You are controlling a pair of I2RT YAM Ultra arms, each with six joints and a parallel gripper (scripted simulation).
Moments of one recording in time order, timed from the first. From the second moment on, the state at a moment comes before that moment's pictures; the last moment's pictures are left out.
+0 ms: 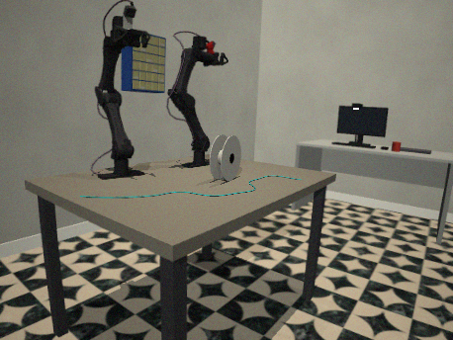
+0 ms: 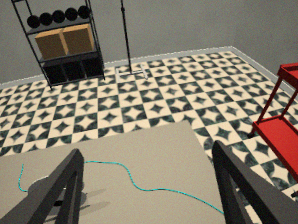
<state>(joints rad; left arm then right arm) 1.64 1.00 2.19 -1.21 0.01 0.00 -0.01 1.00 2.20 -1.20 -0.01 0.00</state>
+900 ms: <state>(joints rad) 1.64 1.00 1.90 -0.98 0.00 0.00 0.00 1.01 1.91 -0.96 -0.01 0.00</state>
